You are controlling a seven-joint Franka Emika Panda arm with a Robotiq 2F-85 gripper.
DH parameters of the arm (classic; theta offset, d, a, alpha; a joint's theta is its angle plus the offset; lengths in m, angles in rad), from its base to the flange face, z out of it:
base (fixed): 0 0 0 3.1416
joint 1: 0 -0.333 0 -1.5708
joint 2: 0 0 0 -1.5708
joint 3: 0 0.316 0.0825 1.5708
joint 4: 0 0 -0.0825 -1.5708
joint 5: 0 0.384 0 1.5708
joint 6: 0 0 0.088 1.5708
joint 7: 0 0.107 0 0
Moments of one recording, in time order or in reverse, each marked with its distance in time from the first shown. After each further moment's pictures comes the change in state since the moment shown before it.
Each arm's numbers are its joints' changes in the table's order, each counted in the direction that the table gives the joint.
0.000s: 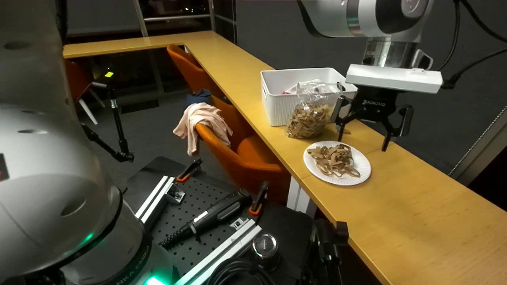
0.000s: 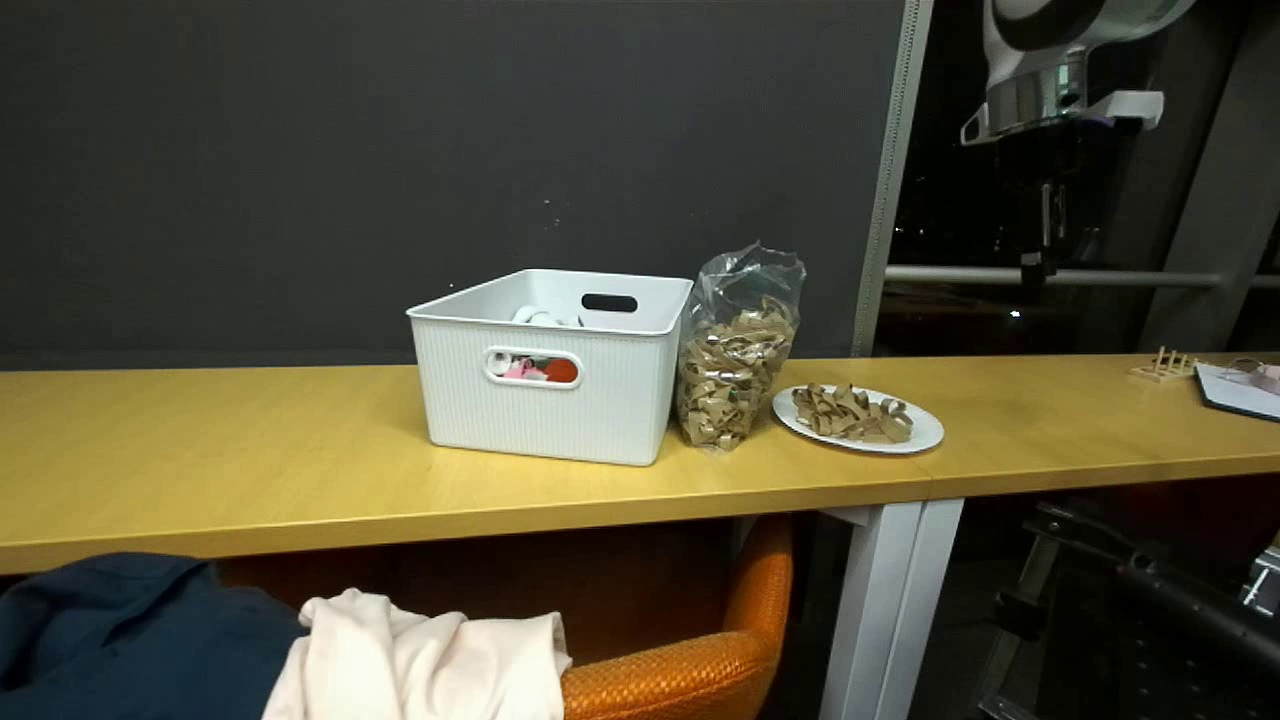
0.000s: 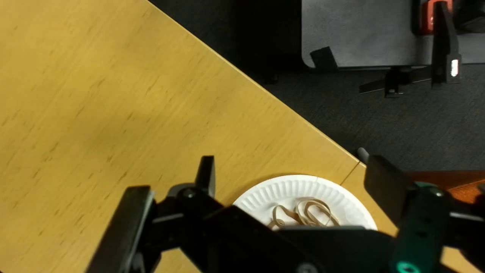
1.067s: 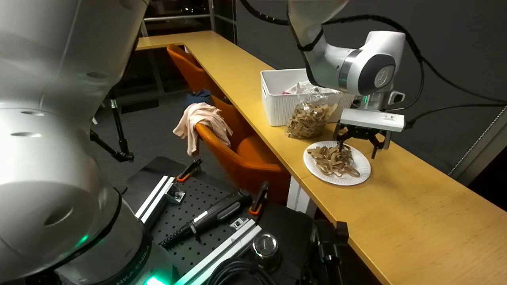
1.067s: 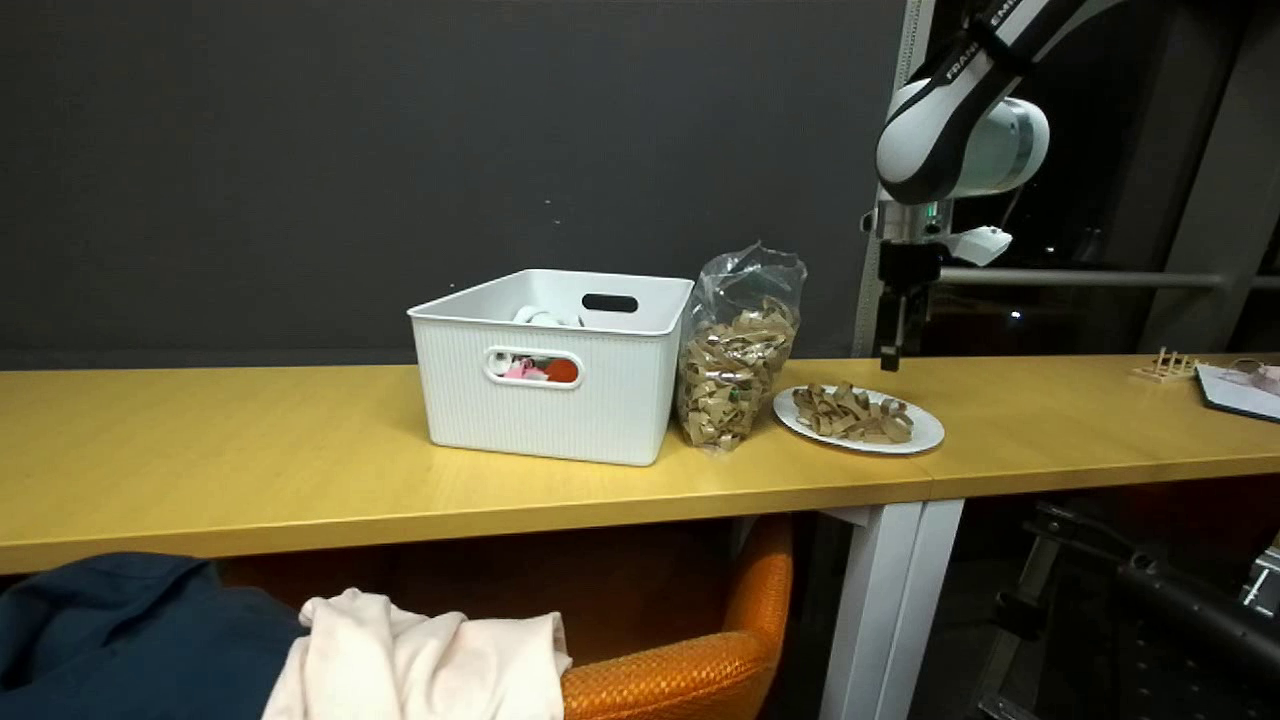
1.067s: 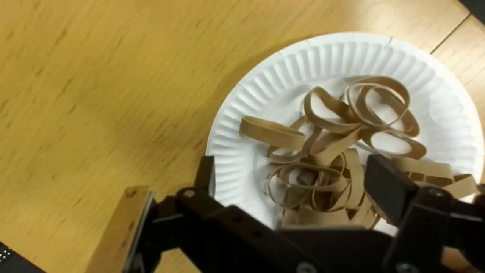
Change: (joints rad) arm 0.077 -0.418 0.154 0.267 0.081 0.324 0.027
